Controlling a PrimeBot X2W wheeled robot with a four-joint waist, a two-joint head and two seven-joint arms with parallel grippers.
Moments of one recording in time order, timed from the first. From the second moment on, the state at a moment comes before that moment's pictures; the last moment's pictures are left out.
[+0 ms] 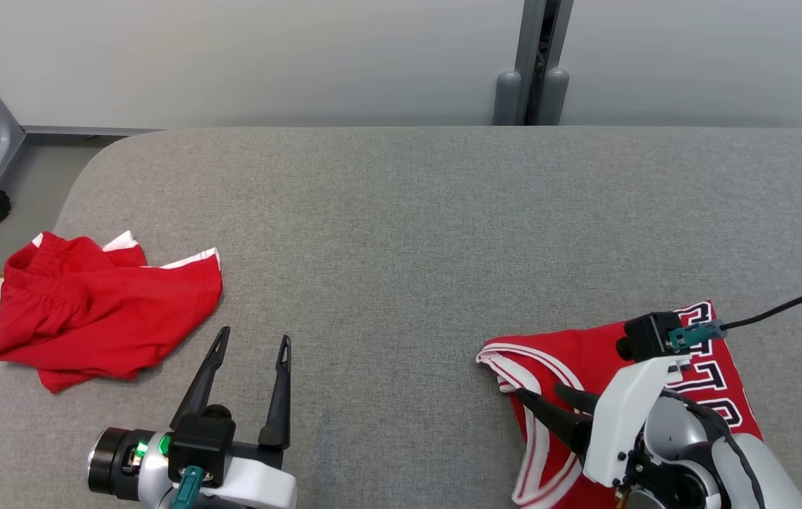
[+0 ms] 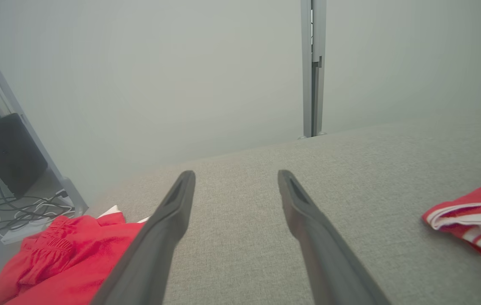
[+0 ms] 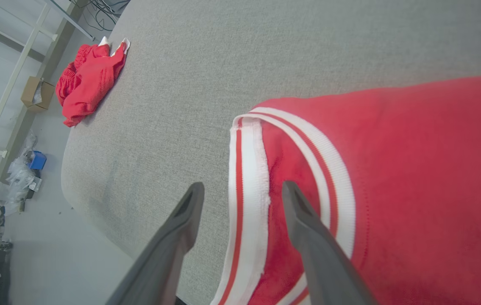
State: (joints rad) left arm -0.03 0.07 -0.22 0.15 -0.02 0.11 -0.26; right arm -0.20 -0.07 0.20 0.18 0.62 0.13 0.70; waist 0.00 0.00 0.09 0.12
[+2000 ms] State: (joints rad) left arm -0.01 0.05 -0.13 -0.03 -0.04 0.04 -0.26; right arm -0.06 -0.37 0.08 0.12 0.57 0.13 0.08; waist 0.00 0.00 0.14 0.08
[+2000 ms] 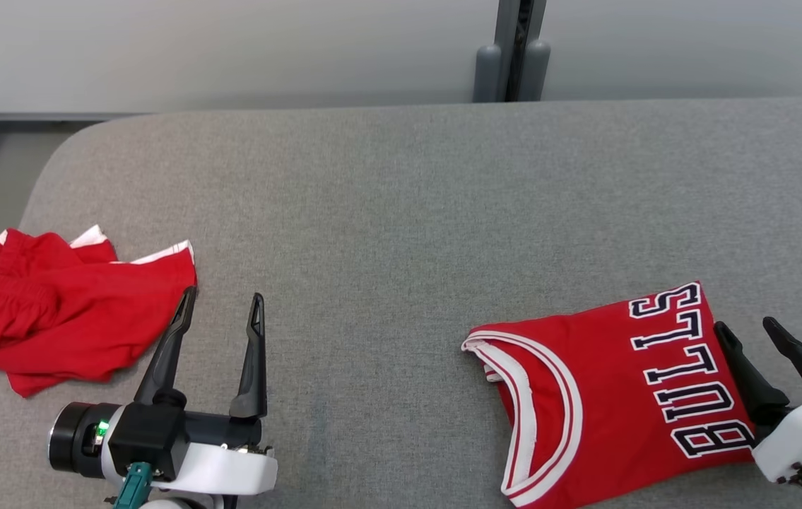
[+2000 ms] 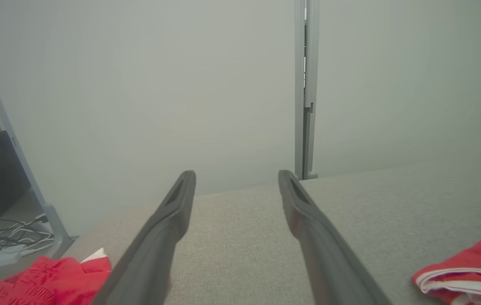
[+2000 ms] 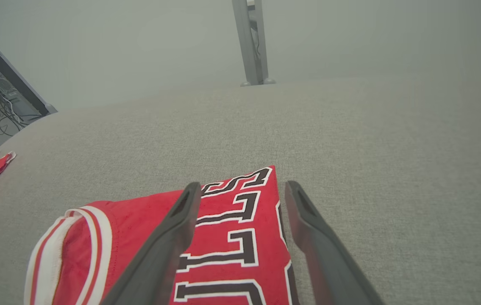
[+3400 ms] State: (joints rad) left arm -0.10 0.05 -0.19 -0.01 -0.02 0.03 -0.26; right arm -0.28 -0.59 0.40 0.37 1.02 0.13 0.29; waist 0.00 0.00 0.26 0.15
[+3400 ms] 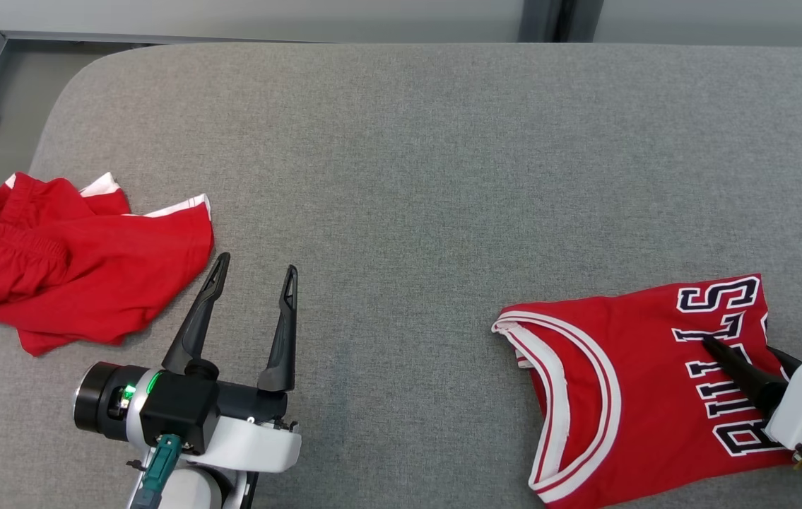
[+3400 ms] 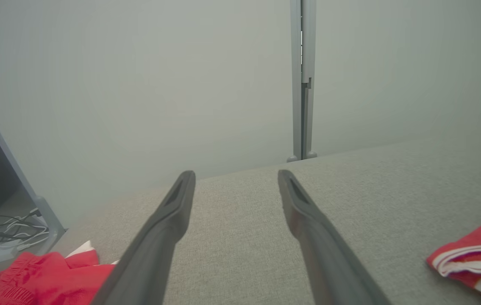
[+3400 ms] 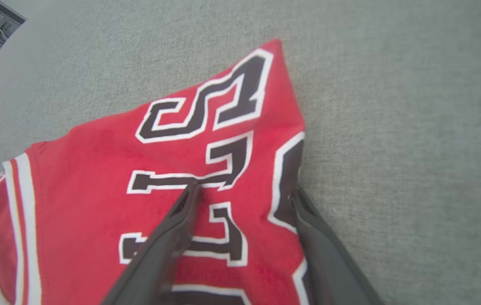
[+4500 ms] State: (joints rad) left arm -0.09 0.05 -0.20 -0.02 0.00 0.02 -0.26; right arm -0.37 -0.66 0.54 0.40 1.00 0.13 0.19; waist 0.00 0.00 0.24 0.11
